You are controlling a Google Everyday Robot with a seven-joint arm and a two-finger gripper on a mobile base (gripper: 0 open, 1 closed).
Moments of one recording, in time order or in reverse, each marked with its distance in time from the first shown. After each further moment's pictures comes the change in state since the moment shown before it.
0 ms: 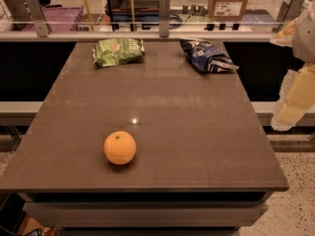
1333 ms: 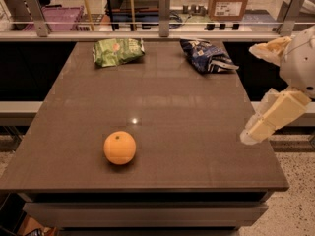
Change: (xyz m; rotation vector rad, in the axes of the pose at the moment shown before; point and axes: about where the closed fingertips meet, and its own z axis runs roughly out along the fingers) arm -0.038 0.027 0.018 0.030 -0.361 0.022
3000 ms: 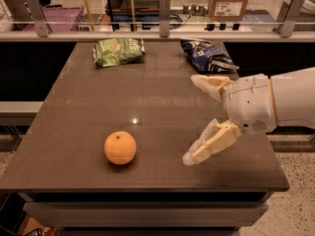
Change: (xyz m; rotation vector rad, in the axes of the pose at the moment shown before) arm -0.058 0.053 0.089 -0.178 -0.490 0.013
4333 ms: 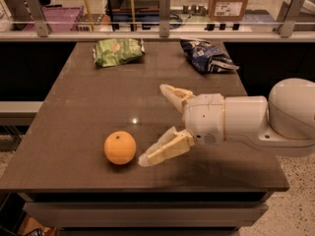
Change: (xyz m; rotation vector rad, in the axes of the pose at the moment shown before) arm -0.014 0.009 0.077 0.012 -0.206 0.087
